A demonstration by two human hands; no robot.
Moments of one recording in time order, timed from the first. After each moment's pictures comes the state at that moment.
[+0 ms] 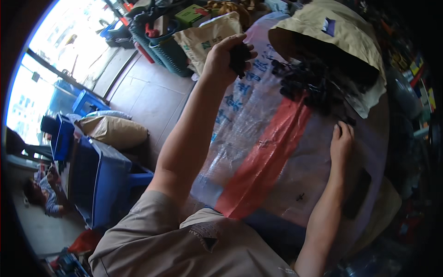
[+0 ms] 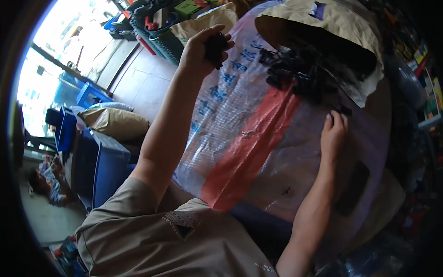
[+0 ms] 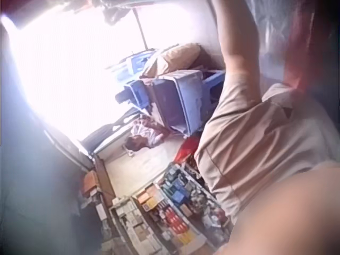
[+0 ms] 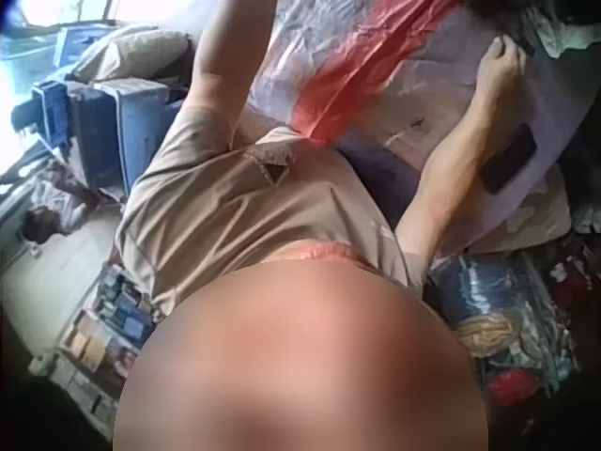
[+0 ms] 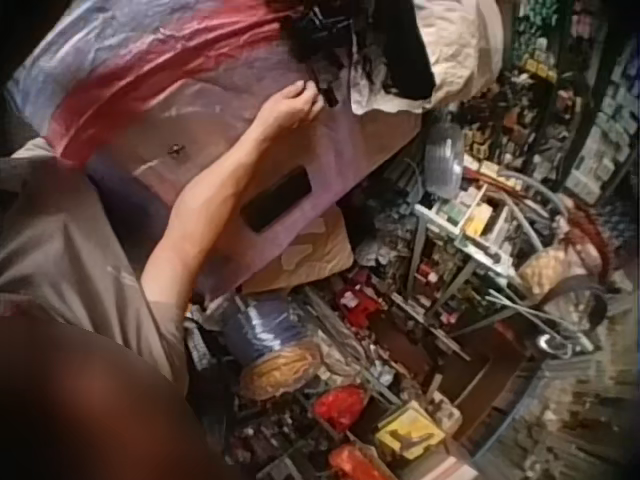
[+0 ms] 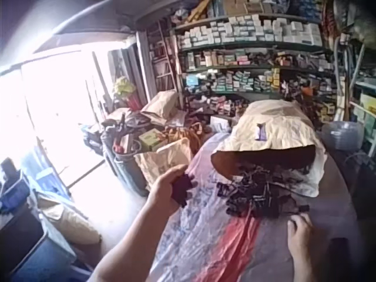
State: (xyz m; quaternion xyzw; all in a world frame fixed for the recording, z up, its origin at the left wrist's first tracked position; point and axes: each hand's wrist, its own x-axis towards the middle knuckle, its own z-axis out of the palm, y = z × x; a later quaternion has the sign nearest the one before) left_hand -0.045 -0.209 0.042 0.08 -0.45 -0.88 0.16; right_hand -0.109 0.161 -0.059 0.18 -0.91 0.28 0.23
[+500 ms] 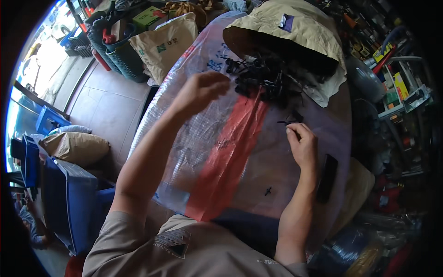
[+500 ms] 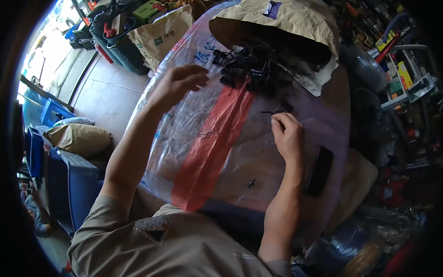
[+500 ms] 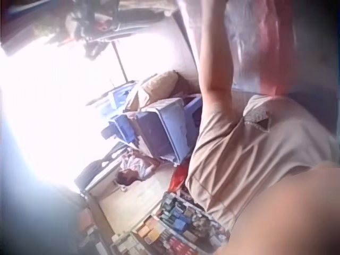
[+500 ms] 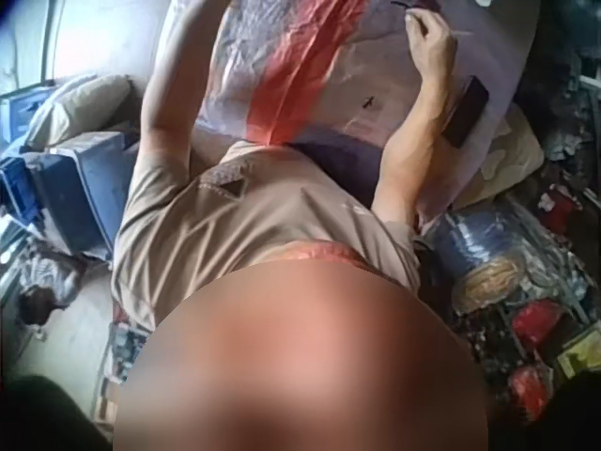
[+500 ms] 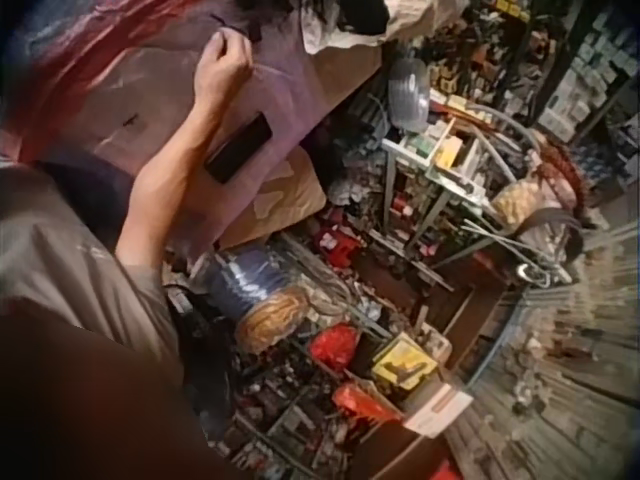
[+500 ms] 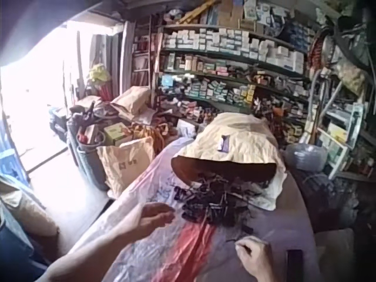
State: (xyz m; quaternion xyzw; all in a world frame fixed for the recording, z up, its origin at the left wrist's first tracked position) left_hand -0.004 -0.160 0.022 0.04 -0.76 -0.65 0.09; right_hand -0.060 0.145 0.000 0.27 -0.87 0.41 0.06
